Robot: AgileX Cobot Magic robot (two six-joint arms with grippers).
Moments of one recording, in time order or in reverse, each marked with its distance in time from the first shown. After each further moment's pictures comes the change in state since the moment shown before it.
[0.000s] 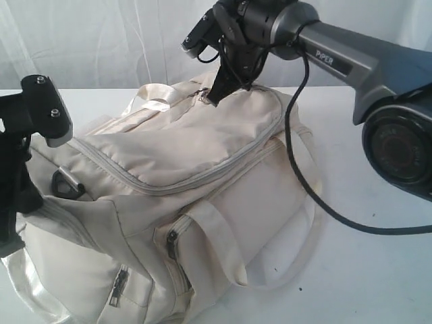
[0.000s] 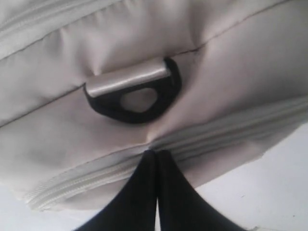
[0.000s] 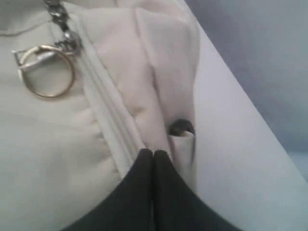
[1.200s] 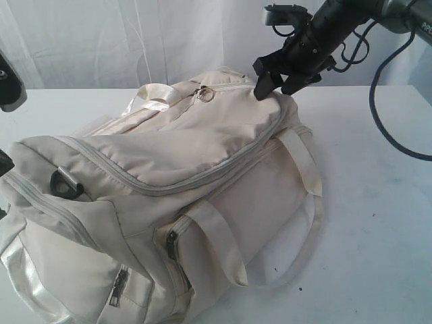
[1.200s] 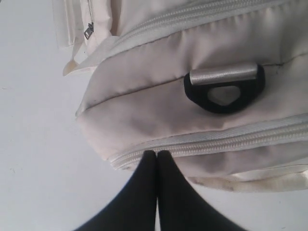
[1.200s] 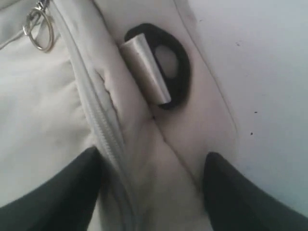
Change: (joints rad) left arm 0.000 -0.155 0.041 0.171 -0.091 -0.211; right arm -0.344 -0.011 0.000 0.839 0.192 -0.204
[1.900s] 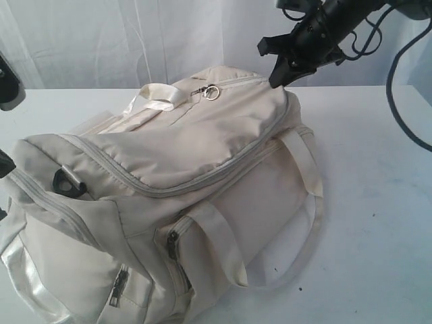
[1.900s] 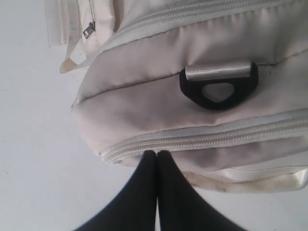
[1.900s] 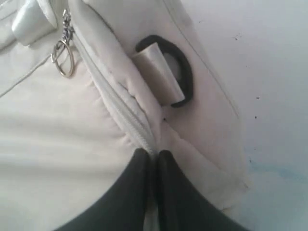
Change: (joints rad) left arm 0.000 -0.008 0.000 -0.023 0.000 0.000; right arm -0.027 -0.066 0.022 0.021 0.035 0.122
